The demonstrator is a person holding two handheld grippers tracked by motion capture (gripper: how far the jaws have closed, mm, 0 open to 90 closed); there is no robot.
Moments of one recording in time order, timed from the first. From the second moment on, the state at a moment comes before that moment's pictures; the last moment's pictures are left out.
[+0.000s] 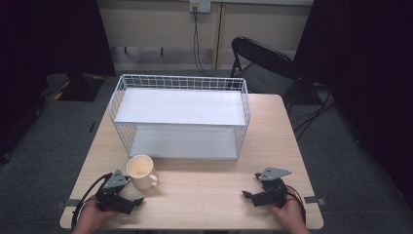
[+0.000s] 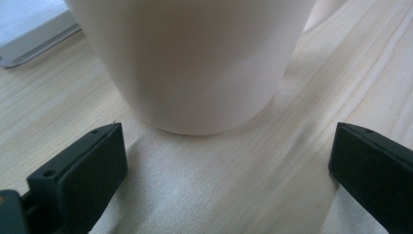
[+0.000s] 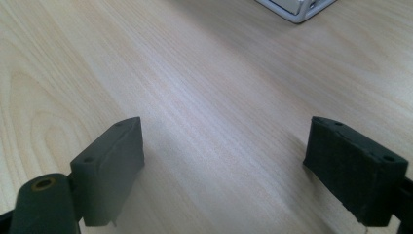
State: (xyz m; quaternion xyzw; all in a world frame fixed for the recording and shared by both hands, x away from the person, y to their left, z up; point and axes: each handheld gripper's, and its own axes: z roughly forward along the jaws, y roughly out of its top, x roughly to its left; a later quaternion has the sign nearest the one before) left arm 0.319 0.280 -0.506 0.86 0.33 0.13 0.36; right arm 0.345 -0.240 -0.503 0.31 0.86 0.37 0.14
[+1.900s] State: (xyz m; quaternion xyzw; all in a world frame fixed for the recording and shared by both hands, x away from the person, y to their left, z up) left arm 0.316 0.298 -0.435 0.83 0.39 0.12 0.39; right arm 0.343 -0.241 -0.503 0.32 0.86 0.37 0.14
